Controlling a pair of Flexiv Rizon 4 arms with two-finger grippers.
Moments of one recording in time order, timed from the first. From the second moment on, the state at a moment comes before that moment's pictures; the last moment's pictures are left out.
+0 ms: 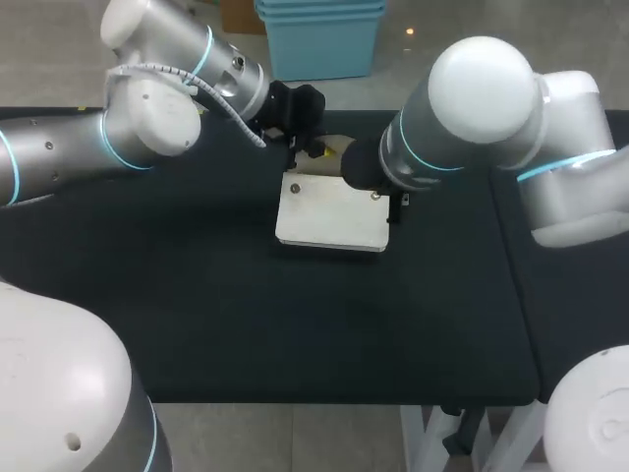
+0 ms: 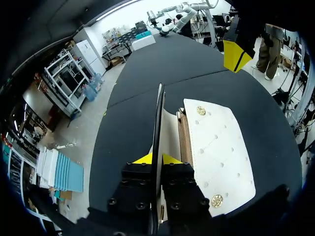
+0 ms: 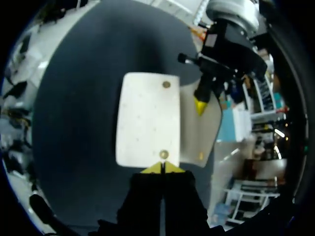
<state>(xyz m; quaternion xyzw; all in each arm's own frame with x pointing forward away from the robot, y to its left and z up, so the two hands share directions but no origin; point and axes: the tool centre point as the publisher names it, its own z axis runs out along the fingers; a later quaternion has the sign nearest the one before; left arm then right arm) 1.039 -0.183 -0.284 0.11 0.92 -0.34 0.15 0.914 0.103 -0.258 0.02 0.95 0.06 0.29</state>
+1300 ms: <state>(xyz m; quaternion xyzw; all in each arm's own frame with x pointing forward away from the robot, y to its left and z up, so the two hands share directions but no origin) 1.040 -0.193 -0.228 0.09 0.92 -0.36 0.14 0.970 0.110 -0.228 -0.03 0.96 0.06 0.28</state>
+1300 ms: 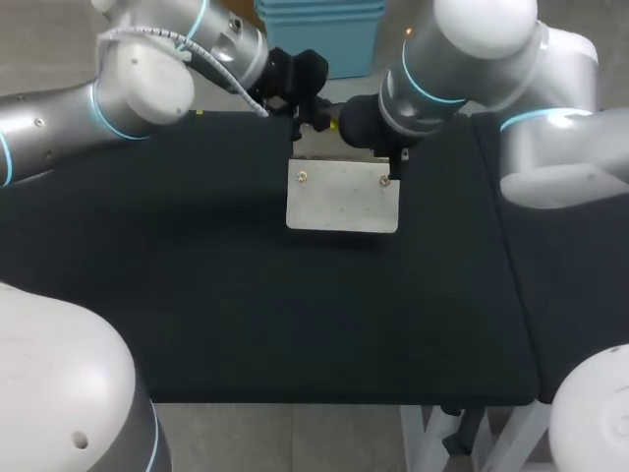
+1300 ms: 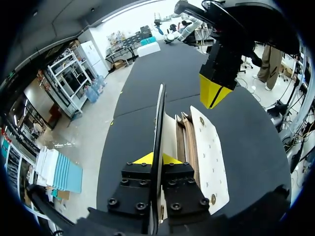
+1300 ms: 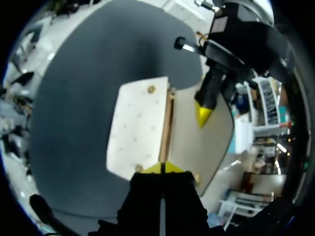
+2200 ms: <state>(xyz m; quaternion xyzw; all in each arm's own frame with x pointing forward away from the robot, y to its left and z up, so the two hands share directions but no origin) 1.029 -0.191 -0.223 0.10 0.91 -0.38 0.12 1.003 0.114 -0.282 -0.04 0.96 0.04 0.28</state>
